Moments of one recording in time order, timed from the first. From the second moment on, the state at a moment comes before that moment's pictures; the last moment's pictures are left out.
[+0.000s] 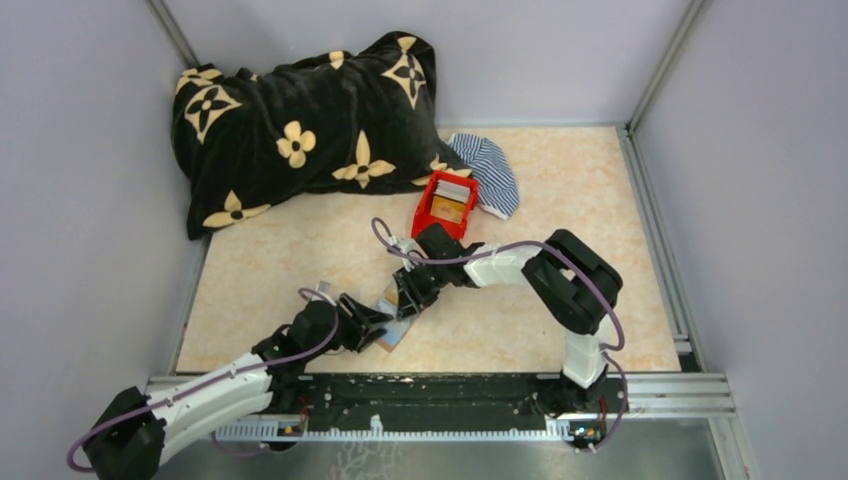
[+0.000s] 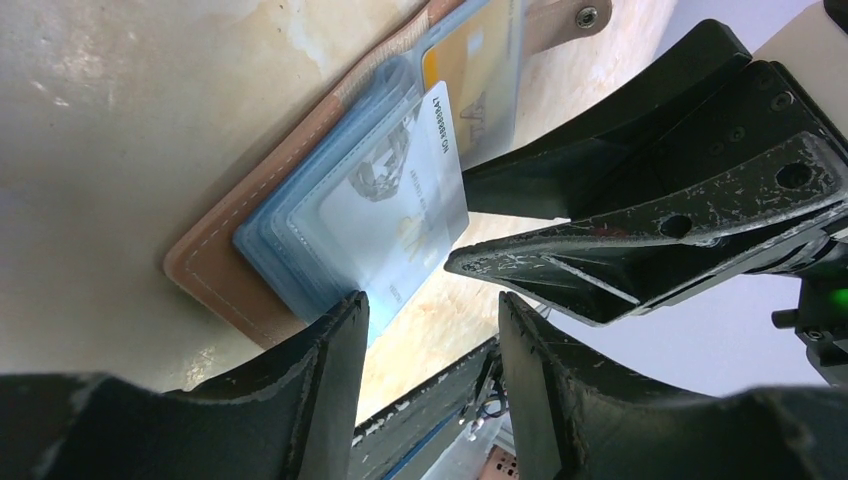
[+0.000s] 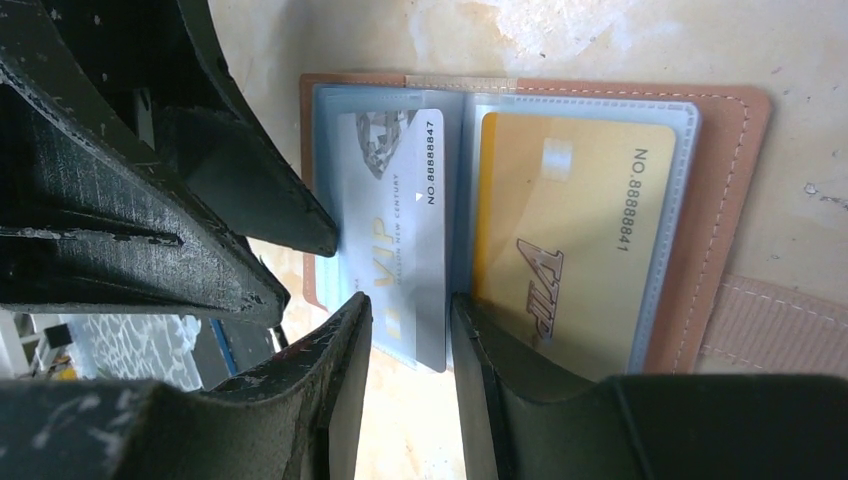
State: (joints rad) left arm -0.81 0.67 0.01 0.13 -0.03 -1.54; right arm 0.85 1.86 0.99 -0.04 -0.65 0.25
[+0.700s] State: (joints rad) left arm -0.81 0.59 0.01 0.09 -0.04 -1.54; right arm 0.85 1.88 0.98 -0.01 -0.67 0.28
